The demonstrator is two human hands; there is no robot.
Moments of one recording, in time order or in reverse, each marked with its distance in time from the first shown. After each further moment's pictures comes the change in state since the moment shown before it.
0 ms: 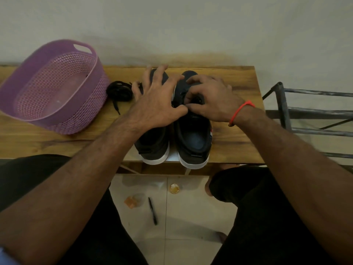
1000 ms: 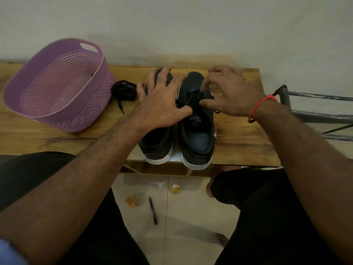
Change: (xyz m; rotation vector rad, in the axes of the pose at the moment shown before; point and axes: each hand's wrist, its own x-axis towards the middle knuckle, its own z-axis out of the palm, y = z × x) left_hand 0.000 -0.001 0.001 -0.014 -0.018 -0.034; right_hand 0.001 0.027 -0.014 -0.047 0.053 0.008
